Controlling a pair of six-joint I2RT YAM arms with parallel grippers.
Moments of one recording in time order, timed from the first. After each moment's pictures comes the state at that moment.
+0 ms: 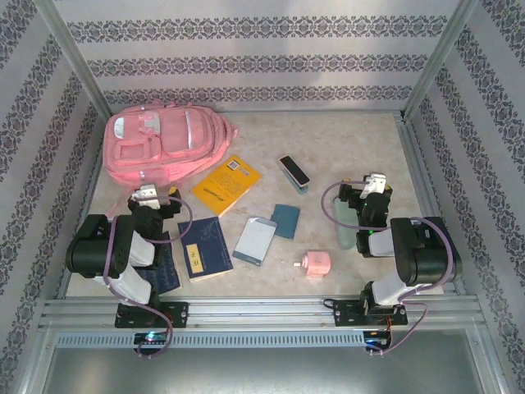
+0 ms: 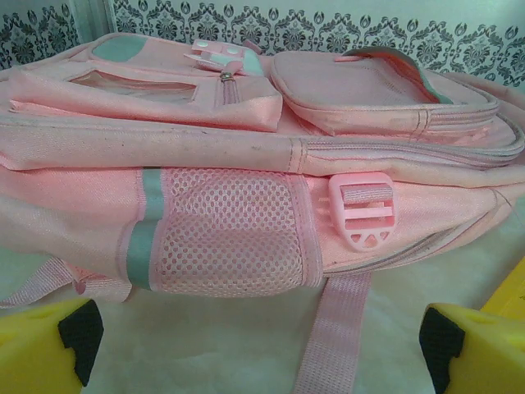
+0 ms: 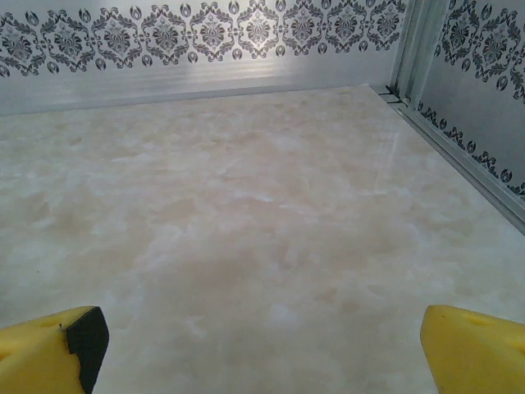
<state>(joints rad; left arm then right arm) 0.05 1.63 0.15 1.29 -0.14 -0.08 0.00 1.55 0.25 1.06 0.14 0.08</state>
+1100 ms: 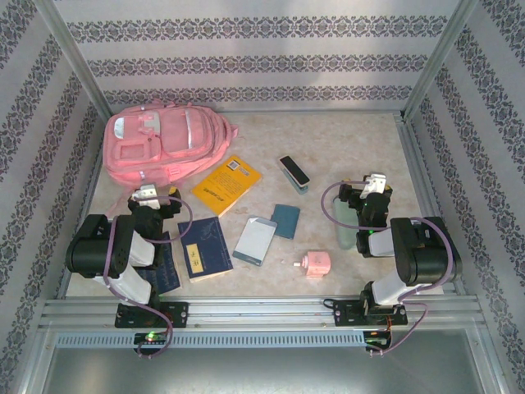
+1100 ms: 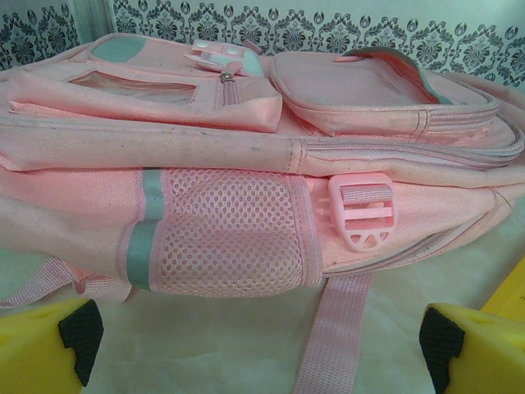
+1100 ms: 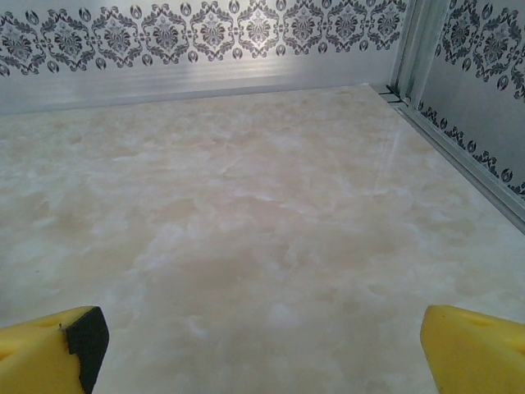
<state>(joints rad) 0.05 1.63 0.15 1.29 -0.14 -0.08 0.00 1.55 0.25 1.05 0.14 0.08</state>
